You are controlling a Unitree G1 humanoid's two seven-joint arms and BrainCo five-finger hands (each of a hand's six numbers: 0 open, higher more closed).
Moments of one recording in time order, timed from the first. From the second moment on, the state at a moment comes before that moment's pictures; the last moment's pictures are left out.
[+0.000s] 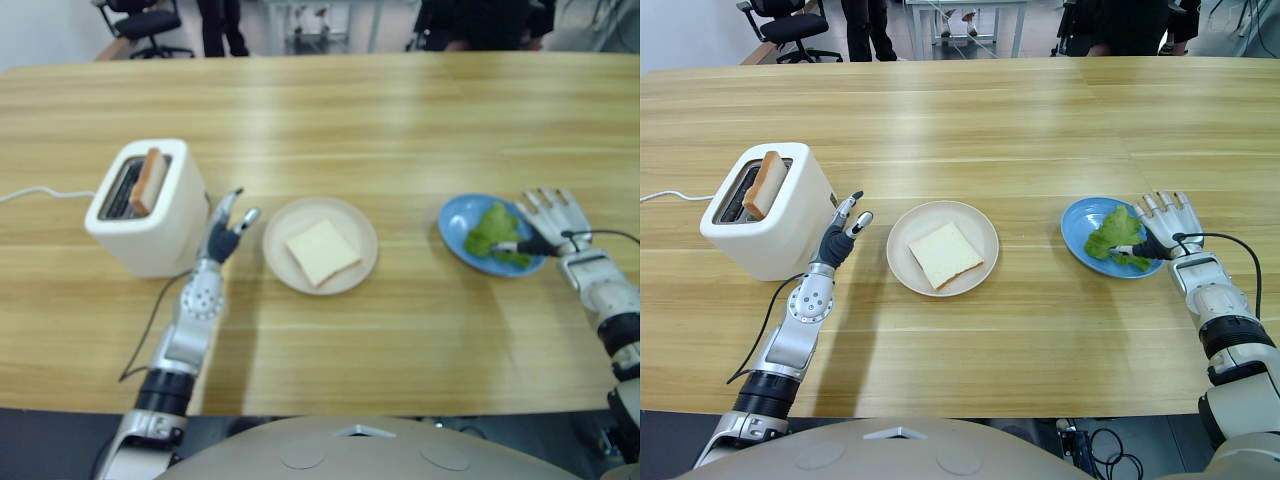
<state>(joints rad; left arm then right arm) -0.06 0.22 -0.08 0.08 0.39 -0.05 0.11 -0.38 -0.91 0.35 0.87 -1.19 -0.03 -0.38</state>
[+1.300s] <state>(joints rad) -0.06 0.22 -0.11 0.10 0.39 -0.05 0.12 -0.44 -0.86 0.52 1.03 -1.06 -0.08 -0.47</state>
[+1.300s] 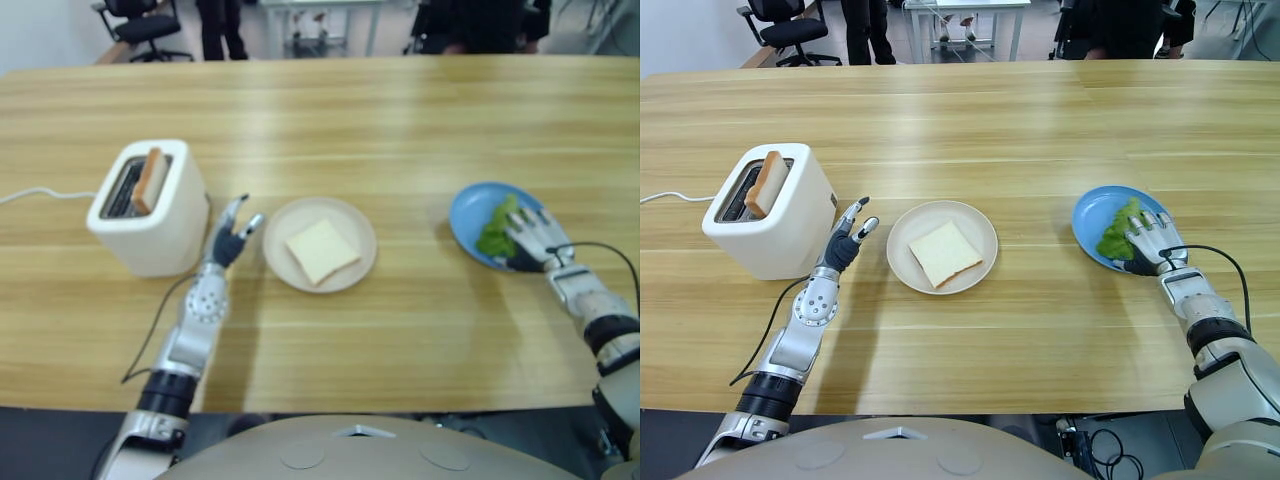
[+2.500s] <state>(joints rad) -0.06 0.22 -0.13 0.13 0.39 -0.07 0.12 -0.22 -1.00 0.27 0.51 -0.84 -0.10 -0.50</state>
